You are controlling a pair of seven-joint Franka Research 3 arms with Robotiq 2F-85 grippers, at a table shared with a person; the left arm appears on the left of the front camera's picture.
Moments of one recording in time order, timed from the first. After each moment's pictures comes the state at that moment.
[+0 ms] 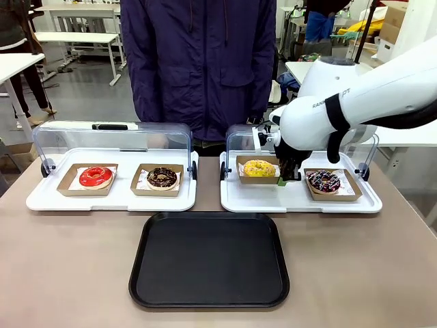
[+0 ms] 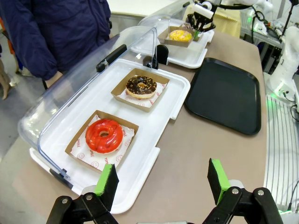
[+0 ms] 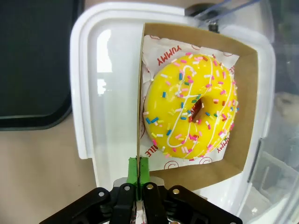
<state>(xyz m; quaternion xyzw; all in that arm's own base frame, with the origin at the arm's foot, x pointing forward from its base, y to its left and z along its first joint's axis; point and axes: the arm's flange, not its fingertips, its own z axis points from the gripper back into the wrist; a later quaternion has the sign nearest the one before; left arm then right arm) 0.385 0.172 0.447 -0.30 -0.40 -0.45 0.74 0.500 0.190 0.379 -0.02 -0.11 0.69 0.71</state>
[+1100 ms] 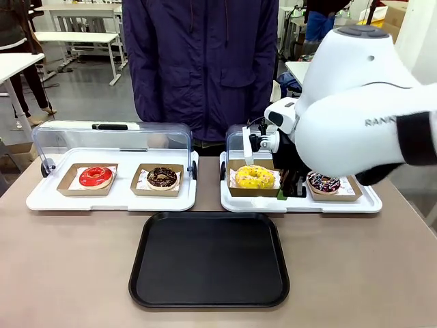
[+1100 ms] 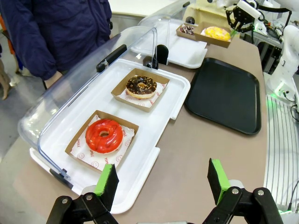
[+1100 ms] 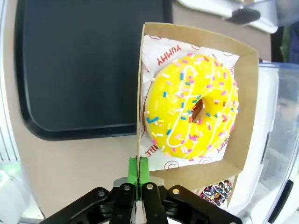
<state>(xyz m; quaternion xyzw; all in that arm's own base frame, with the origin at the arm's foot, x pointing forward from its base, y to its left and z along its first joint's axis) 0.385 0.172 0.448 -0.30 -0.40 -0.45 0.74 0.348 0.235 0.439 -0.04 -0.11 0.68 0.72</state>
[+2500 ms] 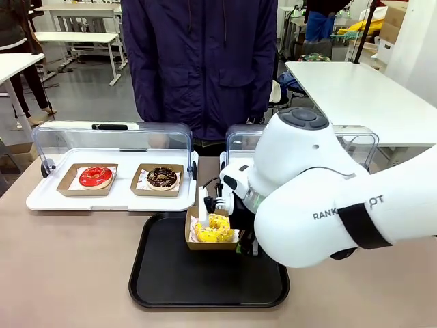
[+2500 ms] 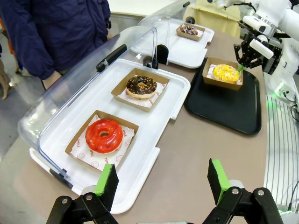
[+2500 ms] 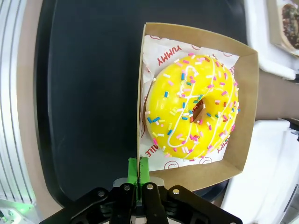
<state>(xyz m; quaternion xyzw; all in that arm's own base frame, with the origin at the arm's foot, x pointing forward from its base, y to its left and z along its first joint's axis) 0.385 0.172 0.448 -0.30 -0.40 -0.45 0.74 0.297 0.313 0.343 0.01 -0.11 0.71 0.70</state>
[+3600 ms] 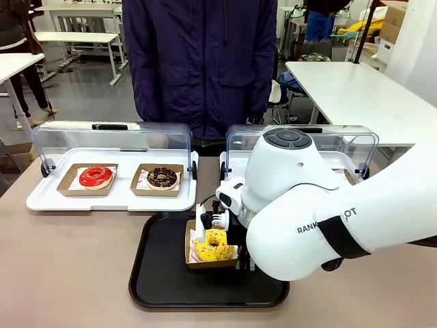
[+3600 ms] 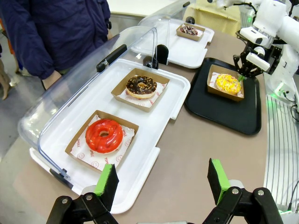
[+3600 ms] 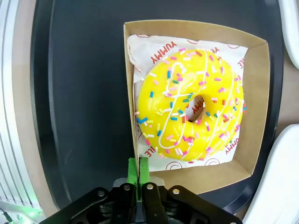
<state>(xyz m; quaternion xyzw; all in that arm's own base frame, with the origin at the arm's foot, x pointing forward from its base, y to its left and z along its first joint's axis) 0.385 0.172 0.448 -0.30 -0.40 -0.45 0.74 0.292 0.317 0.308 0.01 -0.07 0.70 0.71</state>
